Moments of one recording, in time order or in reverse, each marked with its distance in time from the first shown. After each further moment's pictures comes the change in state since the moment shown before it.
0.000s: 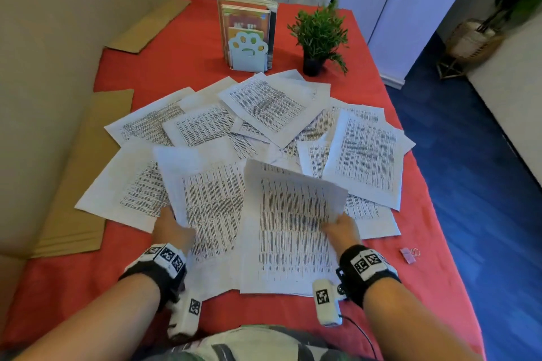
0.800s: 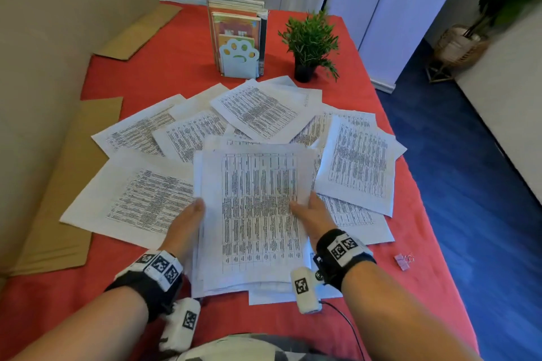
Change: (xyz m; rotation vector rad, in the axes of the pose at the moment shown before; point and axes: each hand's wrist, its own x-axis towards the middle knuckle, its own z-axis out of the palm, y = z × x) left_hand -0.011 0.038 0.001 -0.339 -0.382 0.031; right_hand 0.009 -0.046 0.026 0.271 -0.254 -0.152
